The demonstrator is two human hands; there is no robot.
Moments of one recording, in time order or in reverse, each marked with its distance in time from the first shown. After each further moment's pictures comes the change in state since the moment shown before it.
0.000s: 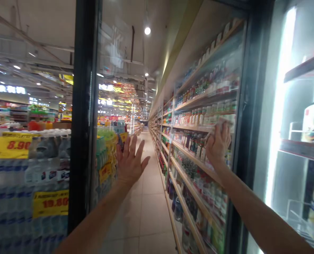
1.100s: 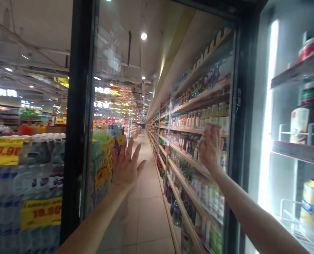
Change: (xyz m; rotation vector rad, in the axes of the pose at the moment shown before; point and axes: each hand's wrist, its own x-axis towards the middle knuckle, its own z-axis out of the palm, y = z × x) left_hand -0.001 -0.002 0.002 0.015 0.048 0.013; right_hand -0.003 0.010 -0.005 -0.010 -0.100 -0.039
